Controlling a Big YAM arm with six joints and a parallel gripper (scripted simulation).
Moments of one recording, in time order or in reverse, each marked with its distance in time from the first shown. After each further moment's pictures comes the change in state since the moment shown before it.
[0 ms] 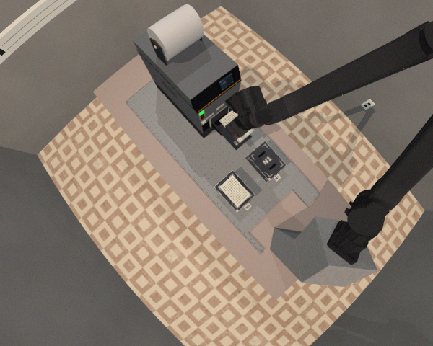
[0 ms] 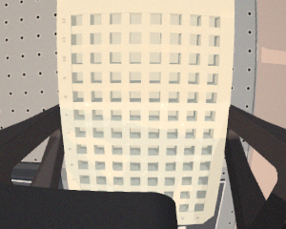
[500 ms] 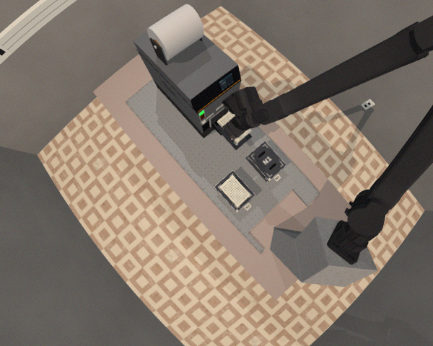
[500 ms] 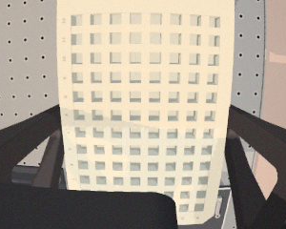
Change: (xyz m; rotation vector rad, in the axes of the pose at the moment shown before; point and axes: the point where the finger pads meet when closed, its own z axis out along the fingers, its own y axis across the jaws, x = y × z) arm -0.004 0.008 0.009 -0.006 0.011 -0.005
